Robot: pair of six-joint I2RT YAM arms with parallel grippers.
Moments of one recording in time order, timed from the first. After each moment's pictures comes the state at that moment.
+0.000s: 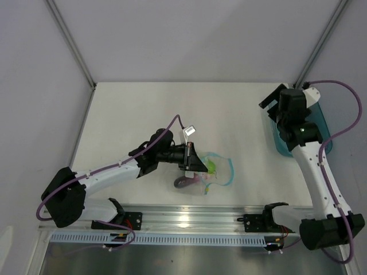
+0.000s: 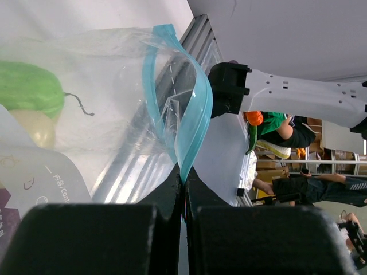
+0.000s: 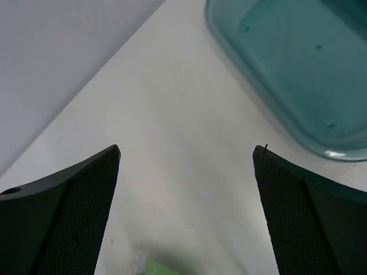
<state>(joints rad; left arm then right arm) -0.82 1.30 0.75 0.16 0.66 -0.87 0.23 1.11 1.27 -0.63 0.43 0.72</state>
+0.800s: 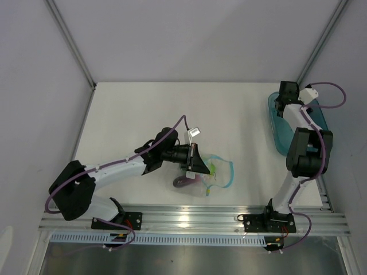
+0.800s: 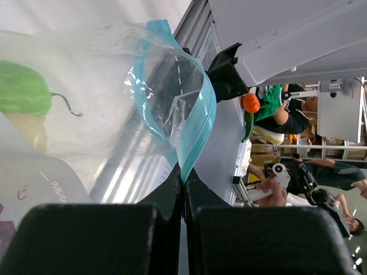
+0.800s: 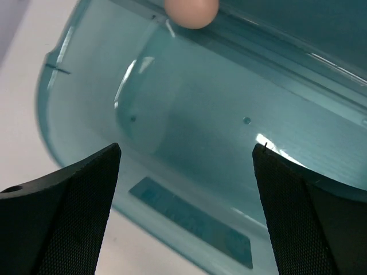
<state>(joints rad) -0.81 1.38 0.78 0.17 0.72 -0.87 -0.12 1.84 1.42 -0.31 0.61 0.76</state>
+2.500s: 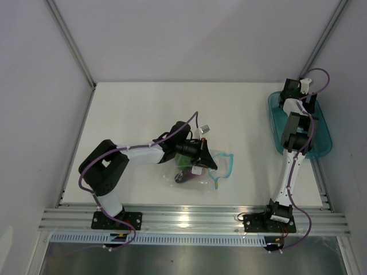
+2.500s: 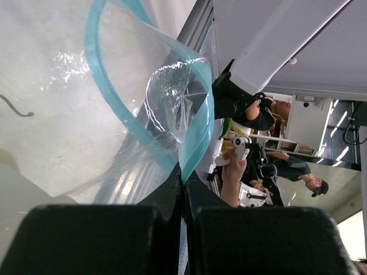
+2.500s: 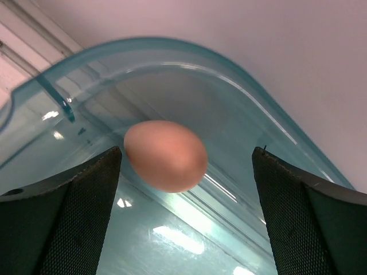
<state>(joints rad) -0.77 1.73 0.94 0.26 0.87 -0.99 -0.23 2.51 2.03 -0.14 0.84 -0.02</state>
